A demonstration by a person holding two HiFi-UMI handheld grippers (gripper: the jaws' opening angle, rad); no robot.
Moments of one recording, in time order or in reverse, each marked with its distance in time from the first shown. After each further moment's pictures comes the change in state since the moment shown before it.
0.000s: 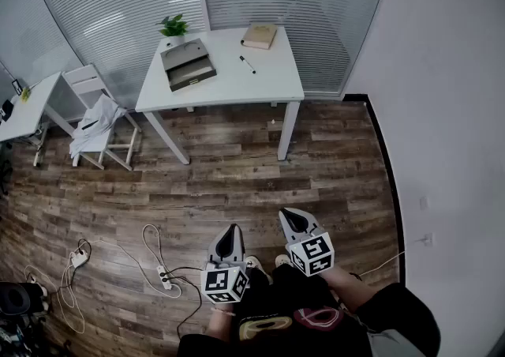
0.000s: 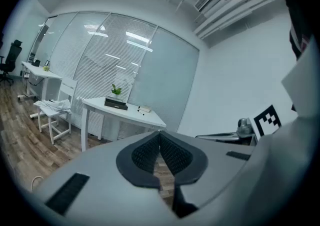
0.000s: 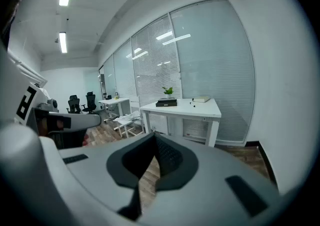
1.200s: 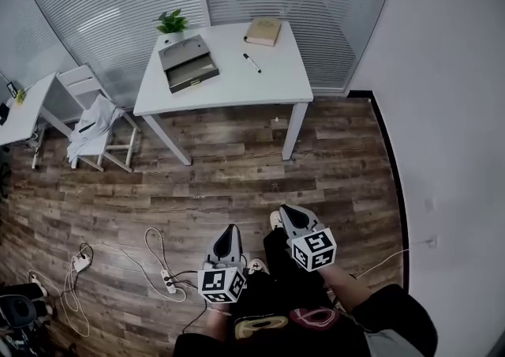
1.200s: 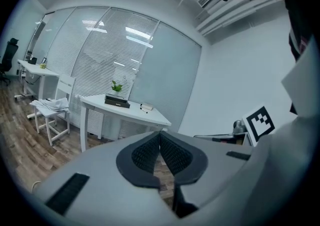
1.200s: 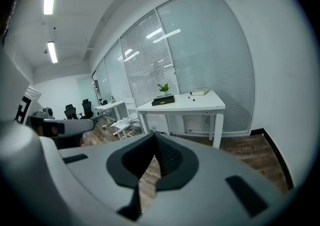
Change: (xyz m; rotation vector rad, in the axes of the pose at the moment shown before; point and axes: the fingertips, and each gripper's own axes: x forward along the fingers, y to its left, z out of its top) left arm 0.046 0.049 0.007 0.005 0.042 -0.011; right arm 0.072 -0.021 0.002 0.126 0.009 -0.002
